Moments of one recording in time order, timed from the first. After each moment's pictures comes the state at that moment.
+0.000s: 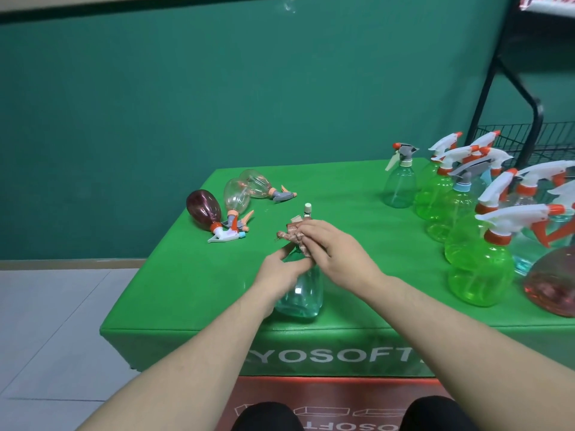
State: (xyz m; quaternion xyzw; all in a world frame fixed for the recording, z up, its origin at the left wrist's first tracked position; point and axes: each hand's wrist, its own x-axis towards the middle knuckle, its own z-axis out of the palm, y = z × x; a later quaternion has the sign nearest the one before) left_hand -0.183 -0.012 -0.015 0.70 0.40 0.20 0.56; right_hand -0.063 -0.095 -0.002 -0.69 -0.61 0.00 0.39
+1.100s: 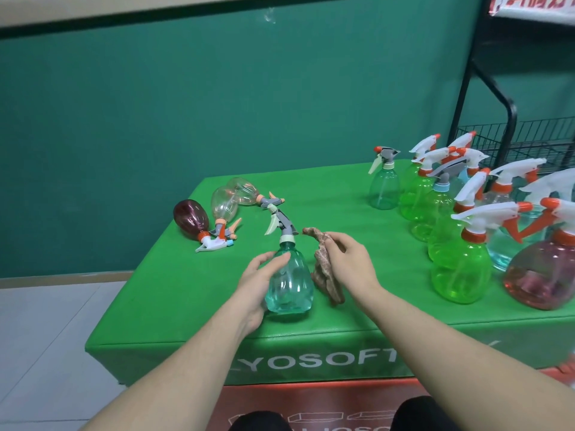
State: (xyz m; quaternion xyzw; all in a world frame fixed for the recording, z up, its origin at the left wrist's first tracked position) left_hand -0.190 -0.009 -0.024 0.55 0.38 0.23 0.71; right_hand -0.049 -0.115 -0.012 -0.76 -0.31 0.12 0.56
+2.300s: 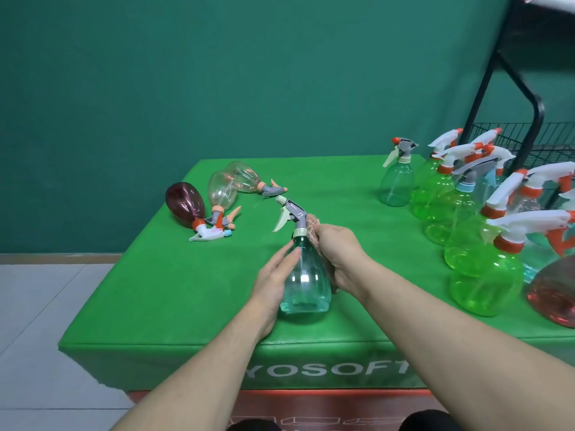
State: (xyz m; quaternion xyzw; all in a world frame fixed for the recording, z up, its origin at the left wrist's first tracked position) left_hand -0.169 -0.001 -0.056 0.56 0.30 0.26 0.73; right_hand -0.057 -0.058 0.007 -0.68 -0.12 0.36 0.63
